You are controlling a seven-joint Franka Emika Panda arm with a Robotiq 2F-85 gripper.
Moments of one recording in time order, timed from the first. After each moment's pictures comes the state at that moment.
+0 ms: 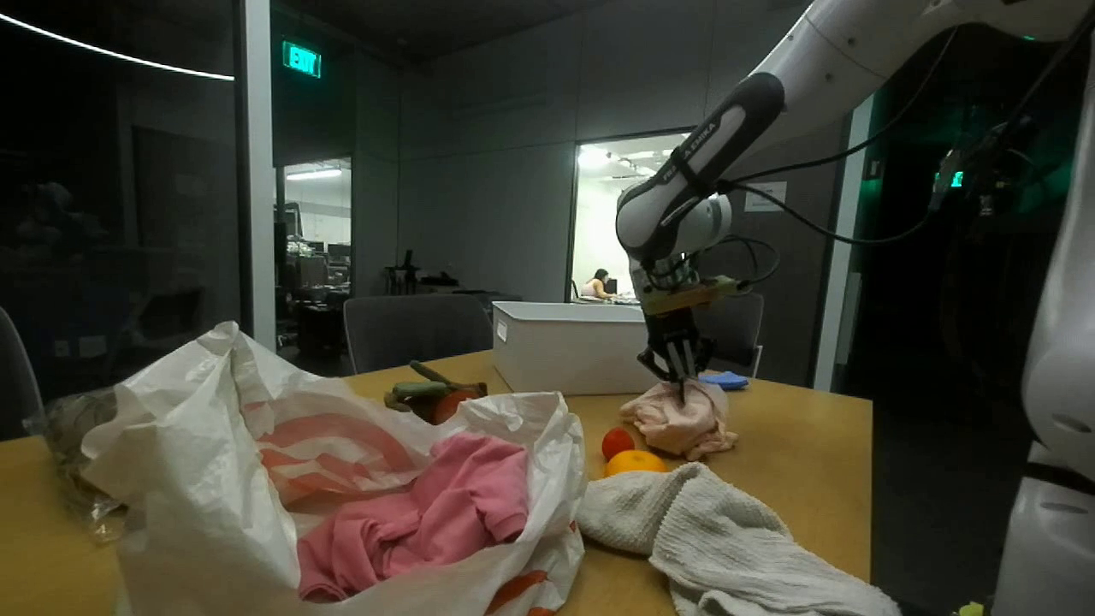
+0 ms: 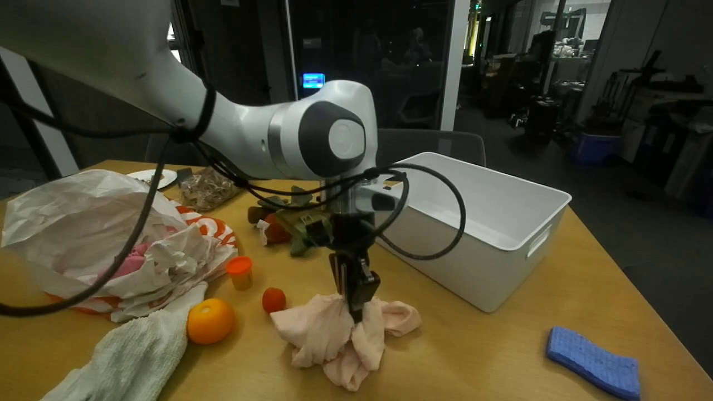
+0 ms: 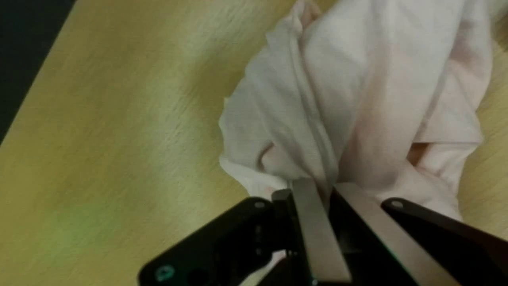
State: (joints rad) arm -0.19 0.02 -0.15 -2.23 -0.26 2.02 0.53
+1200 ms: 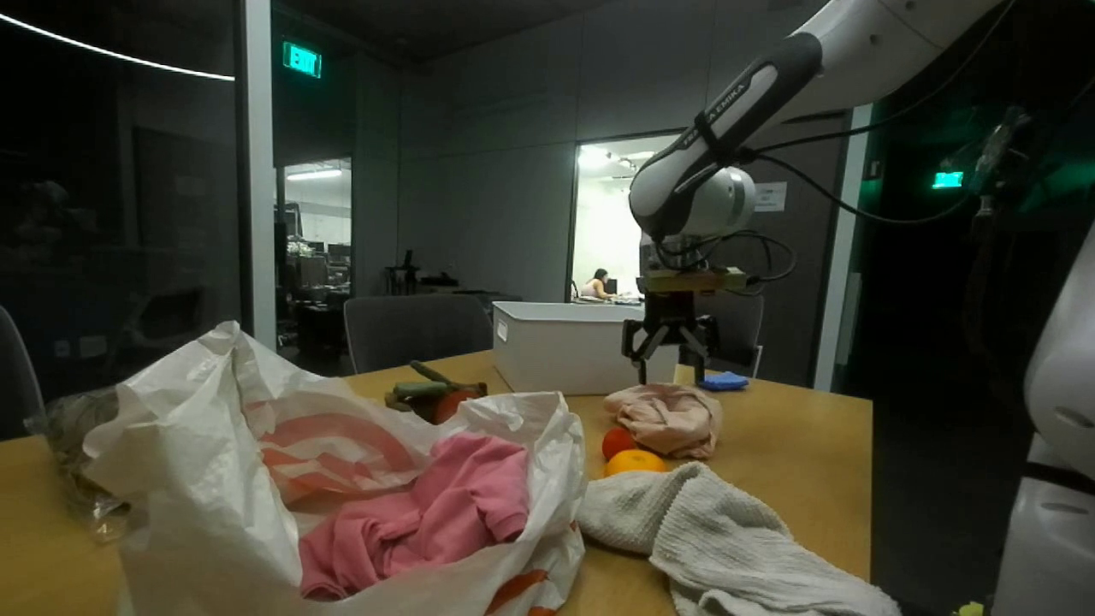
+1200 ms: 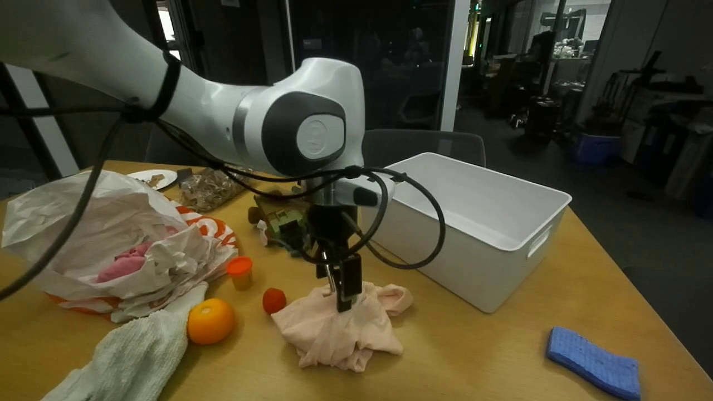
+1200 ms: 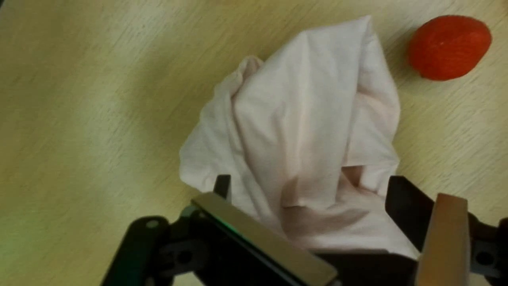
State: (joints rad) arm -0.17 -0.12 -0.15 -2.34 -0.10 2.11 0.46
